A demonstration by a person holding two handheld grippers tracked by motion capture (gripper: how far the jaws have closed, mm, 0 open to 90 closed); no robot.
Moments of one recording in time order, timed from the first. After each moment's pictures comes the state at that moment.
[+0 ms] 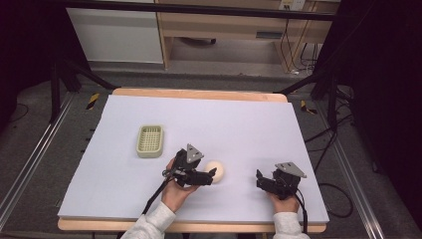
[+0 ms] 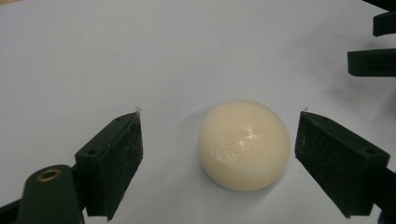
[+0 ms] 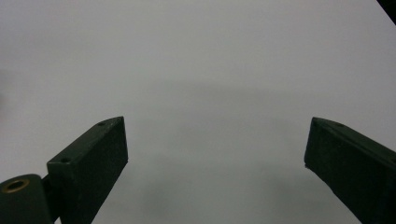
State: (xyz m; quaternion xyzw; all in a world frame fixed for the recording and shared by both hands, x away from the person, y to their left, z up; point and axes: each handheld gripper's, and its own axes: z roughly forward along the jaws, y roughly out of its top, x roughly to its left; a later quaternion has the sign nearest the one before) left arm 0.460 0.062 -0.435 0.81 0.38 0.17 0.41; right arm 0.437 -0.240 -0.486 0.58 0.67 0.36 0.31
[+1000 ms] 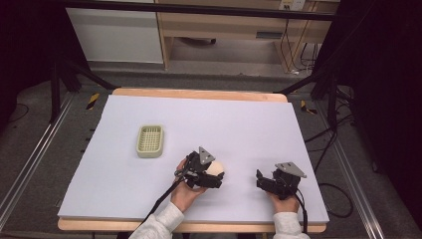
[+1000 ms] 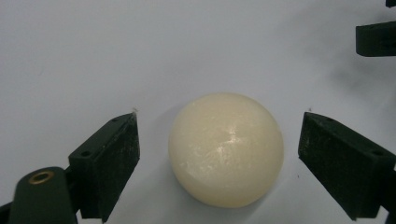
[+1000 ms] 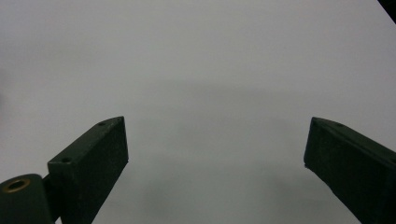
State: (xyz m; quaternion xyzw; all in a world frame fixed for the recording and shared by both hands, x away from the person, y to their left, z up) left arm 0.467 0.034 -0.453 0.83 0.37 0.17 0.38; right arm 0.437 -0.240 -0.486 0.58 0.67 0.36 0.31
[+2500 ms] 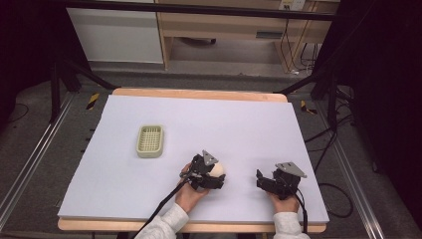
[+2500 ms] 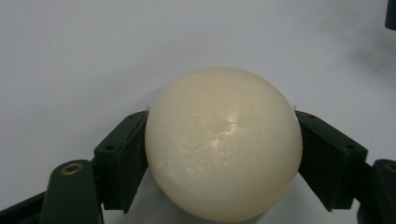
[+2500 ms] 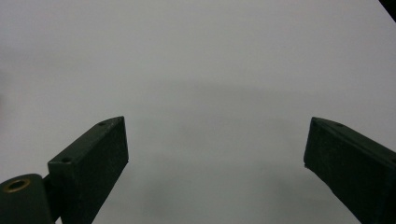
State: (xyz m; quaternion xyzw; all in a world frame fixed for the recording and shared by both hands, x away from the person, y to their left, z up) left arm 0.473 0.025 -0.477 0.84 0.38 0.15 0.37; right arm 0.438 -0.240 -0.486 0.58 0.67 0.36 0.30
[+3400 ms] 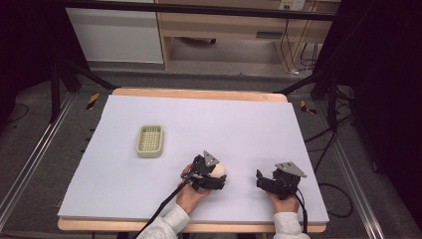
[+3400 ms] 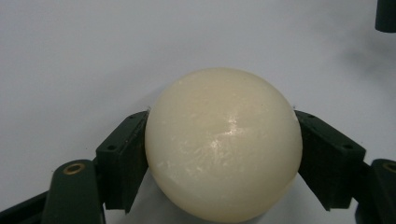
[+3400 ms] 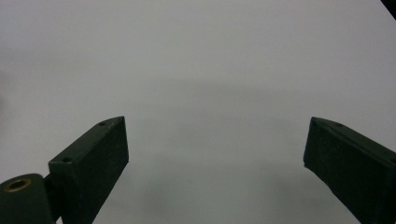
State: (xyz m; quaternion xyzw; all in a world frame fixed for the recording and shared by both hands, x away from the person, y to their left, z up) left arm 0.470 0.023 -0.475 0.84 0.38 0.14 0.37; right arm 0.438 -0.240 -0.486 0.58 0.67 0.36 0.30
